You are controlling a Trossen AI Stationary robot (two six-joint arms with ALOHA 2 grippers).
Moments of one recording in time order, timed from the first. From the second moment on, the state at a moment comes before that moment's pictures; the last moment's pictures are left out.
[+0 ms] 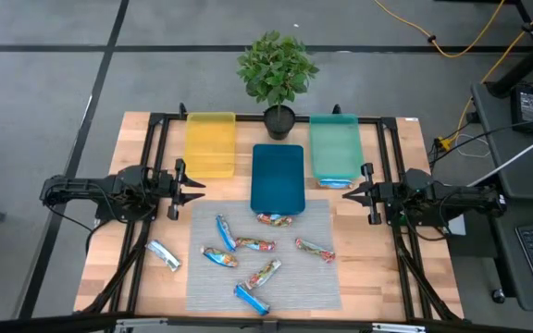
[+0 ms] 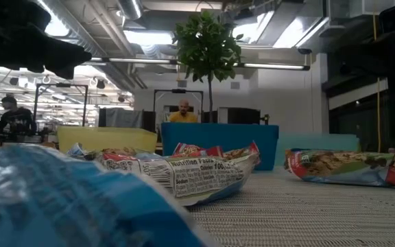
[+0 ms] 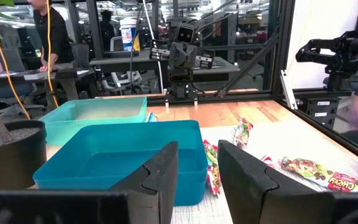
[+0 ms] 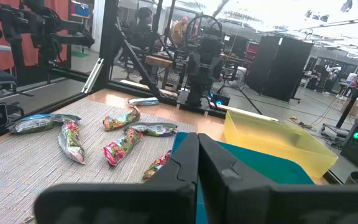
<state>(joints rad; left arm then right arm) 0.02 0.02 0.01 0.02 0.02 0.04 -0.03 0.00 0.01 0.05 -0.15 -0.22</state>
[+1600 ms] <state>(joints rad) 0.02 0.02 0.01 0.05 -0.04 0.04 -0.03 0.00 0.01 0.05 -0.15 -0.24</state>
